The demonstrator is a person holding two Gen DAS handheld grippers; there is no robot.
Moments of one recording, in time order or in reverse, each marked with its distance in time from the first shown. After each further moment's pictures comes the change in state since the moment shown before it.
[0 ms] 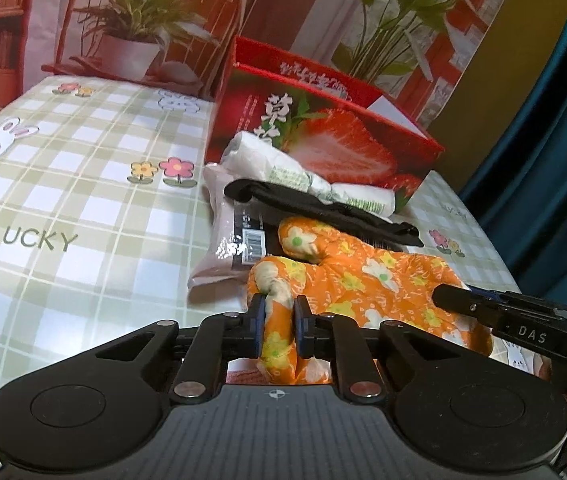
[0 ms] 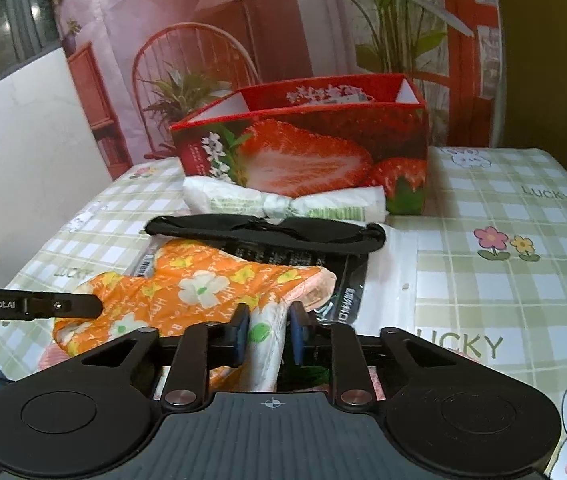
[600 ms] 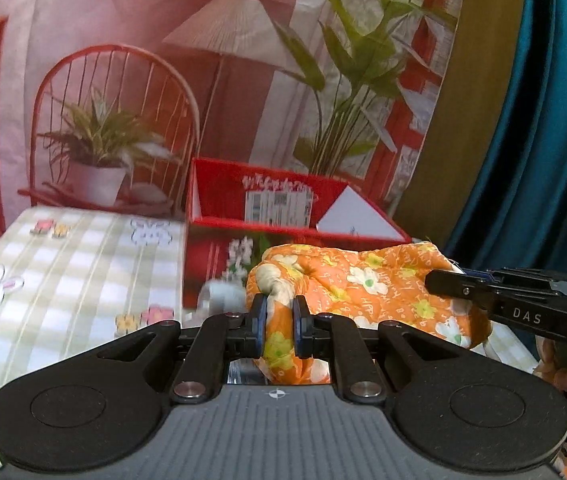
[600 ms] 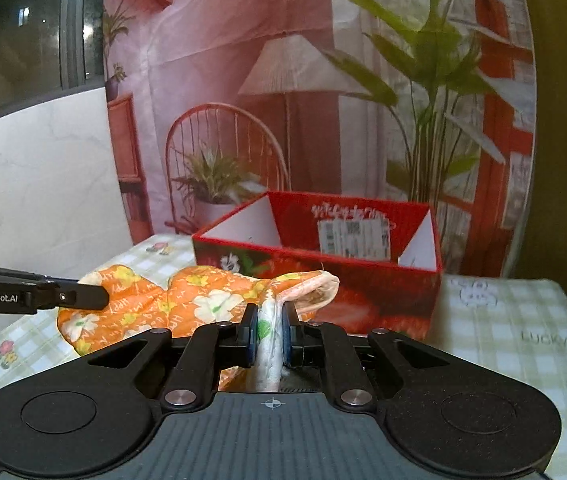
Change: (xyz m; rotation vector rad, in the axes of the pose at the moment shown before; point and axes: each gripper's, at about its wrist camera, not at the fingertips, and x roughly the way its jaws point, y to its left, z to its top) left arm -0.020 -0.038 0.078 0.169 -0.227 -0.005; right arm -0.017 0.003 0.085 -0.173 -0.212 0.024
